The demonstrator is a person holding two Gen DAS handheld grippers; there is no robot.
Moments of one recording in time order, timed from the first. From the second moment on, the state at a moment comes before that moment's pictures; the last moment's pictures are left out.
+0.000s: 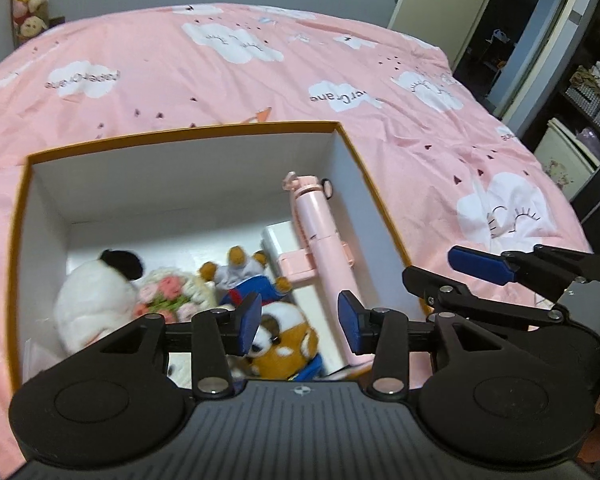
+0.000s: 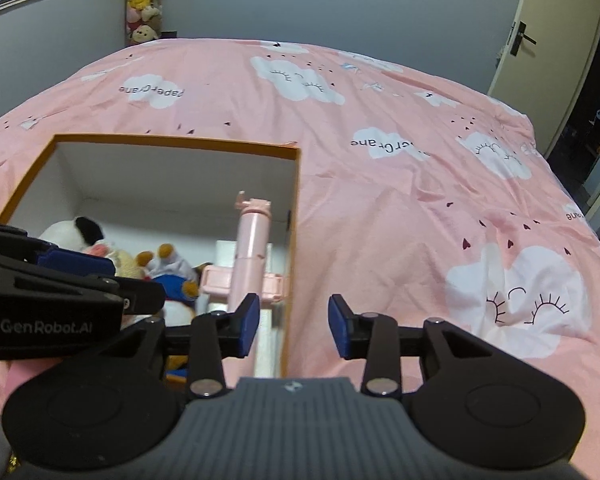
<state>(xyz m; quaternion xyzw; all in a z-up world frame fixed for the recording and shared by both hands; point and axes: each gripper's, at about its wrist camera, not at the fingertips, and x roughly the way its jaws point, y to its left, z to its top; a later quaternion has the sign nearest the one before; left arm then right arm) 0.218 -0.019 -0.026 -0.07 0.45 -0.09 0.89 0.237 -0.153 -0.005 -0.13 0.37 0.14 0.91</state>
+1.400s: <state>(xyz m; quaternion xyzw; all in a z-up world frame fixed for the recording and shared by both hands) 0.068 0.064 -0.070 -0.17 0.50 -0.02 0.85 0.133 -0.152 -0.082 -0.06 0.46 0.18 0.87</state>
